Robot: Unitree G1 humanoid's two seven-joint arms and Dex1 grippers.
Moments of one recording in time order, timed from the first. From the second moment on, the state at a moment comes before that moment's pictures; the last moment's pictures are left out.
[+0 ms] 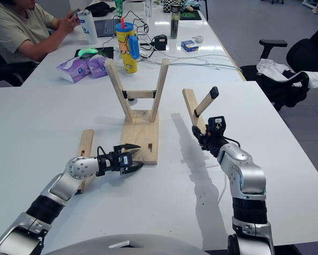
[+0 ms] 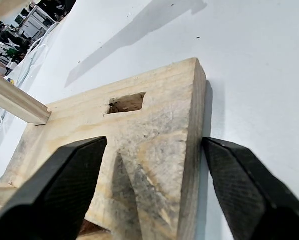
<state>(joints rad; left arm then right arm) -0.20 0.50 -0.38 0.10 0.24 -0.17 -0.73 -0.19 -0.30 -0.15 -0.23 0.34 0.74 0.29</state>
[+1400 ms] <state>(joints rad) -0.50 0.42 0.26 -0.08 -1.58 1.06 -0.54 -0.46 -0.50 -0.14 -0.19 1.25 1.20 0.87</state>
